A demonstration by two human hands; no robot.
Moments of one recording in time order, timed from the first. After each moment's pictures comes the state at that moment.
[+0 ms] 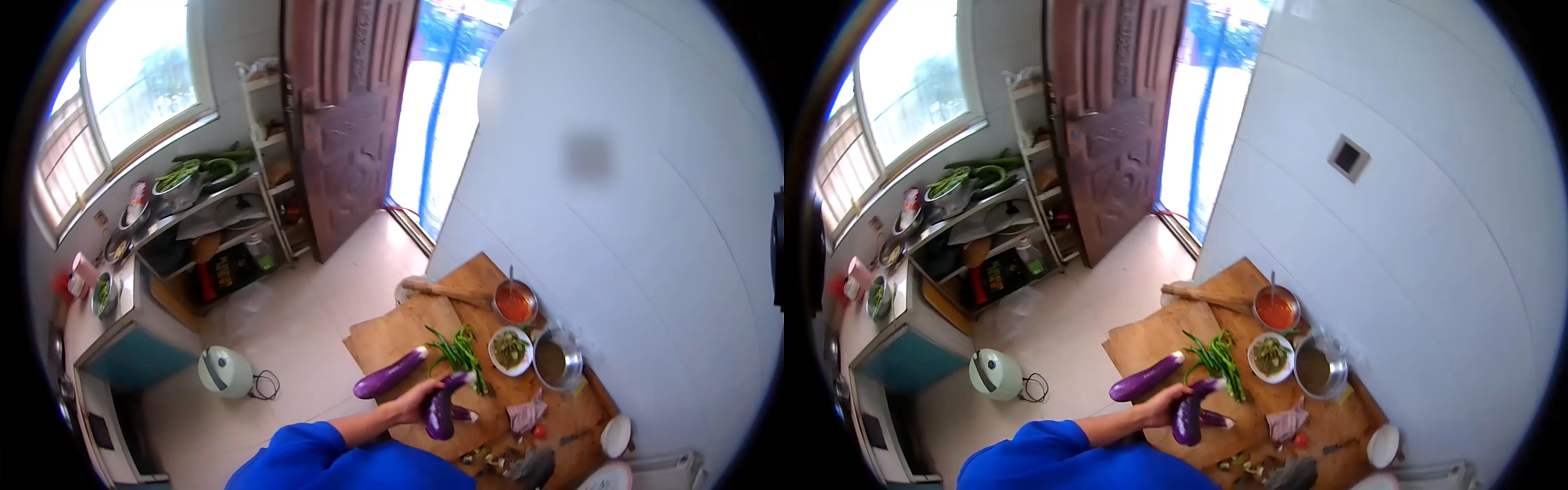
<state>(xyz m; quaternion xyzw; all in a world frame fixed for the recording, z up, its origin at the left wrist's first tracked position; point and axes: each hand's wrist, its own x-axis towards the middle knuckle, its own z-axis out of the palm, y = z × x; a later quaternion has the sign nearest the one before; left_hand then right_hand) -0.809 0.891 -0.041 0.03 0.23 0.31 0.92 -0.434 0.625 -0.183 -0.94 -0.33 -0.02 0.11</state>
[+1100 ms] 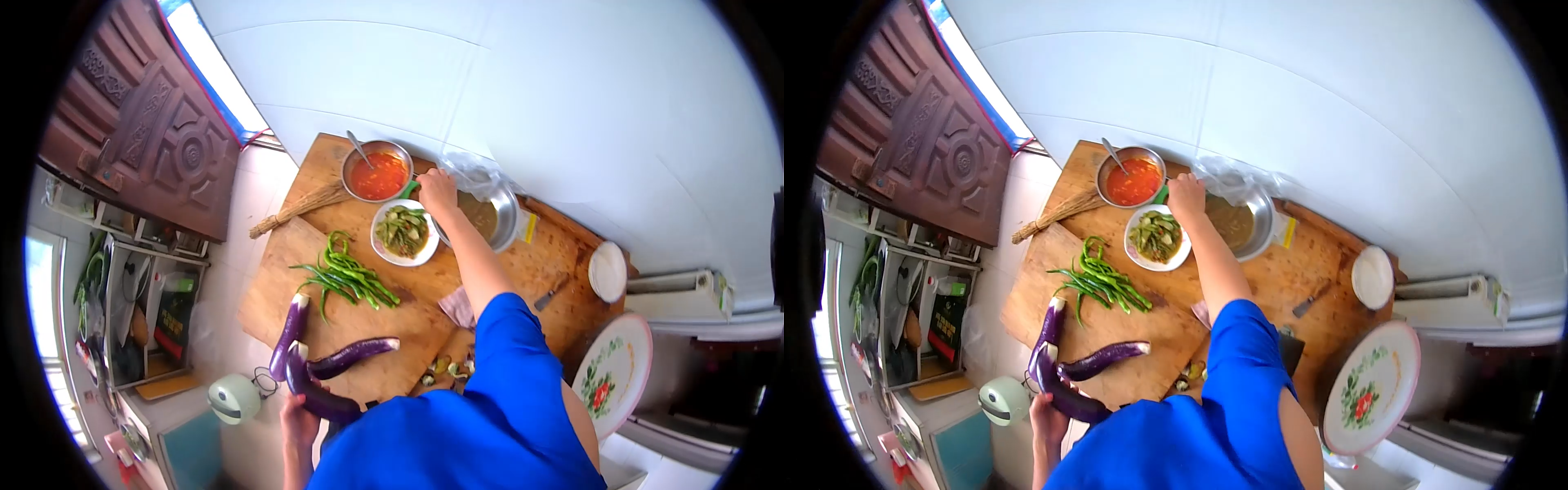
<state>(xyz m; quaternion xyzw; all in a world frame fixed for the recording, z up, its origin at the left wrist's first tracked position) -0.806 0.828 -0.036 0.04 0.46 0.50 0.74 -0.430 1.138 -0.133 -0.70 -0.68 0.02 0.20</state>
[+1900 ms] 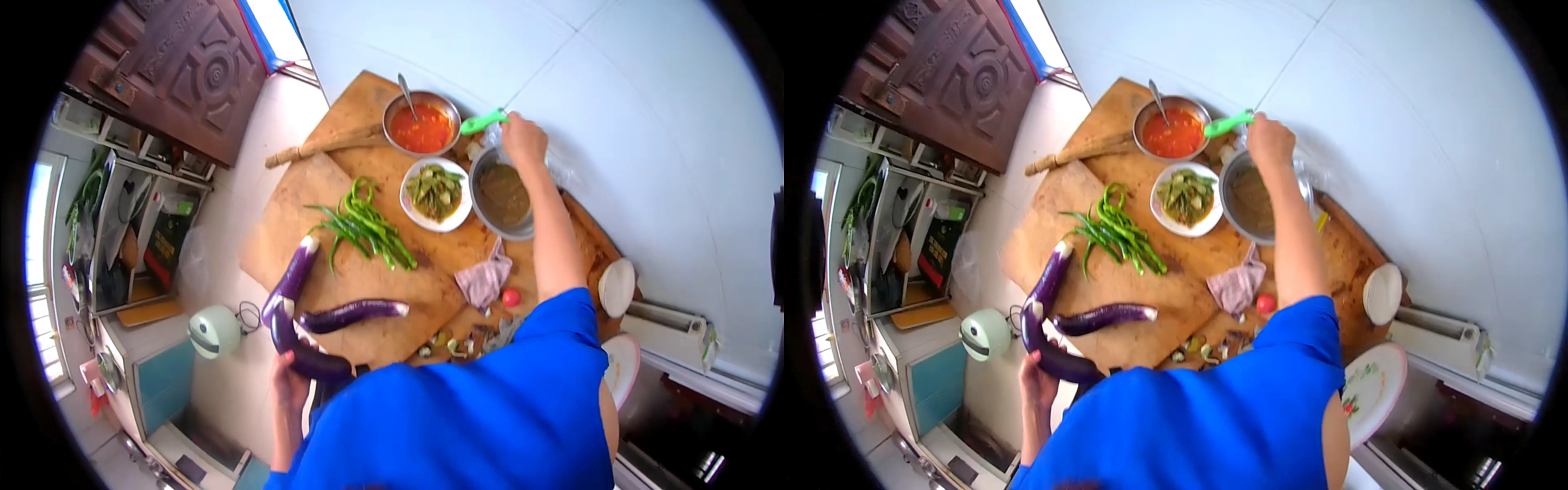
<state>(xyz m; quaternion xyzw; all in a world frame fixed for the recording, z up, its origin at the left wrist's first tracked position) -0.812 0.811 -0.047 -0.01 0.50 0.54 0.68 -0.386 1.163 -0.060 -0.74 -0.66 -0.09 0.05</state>
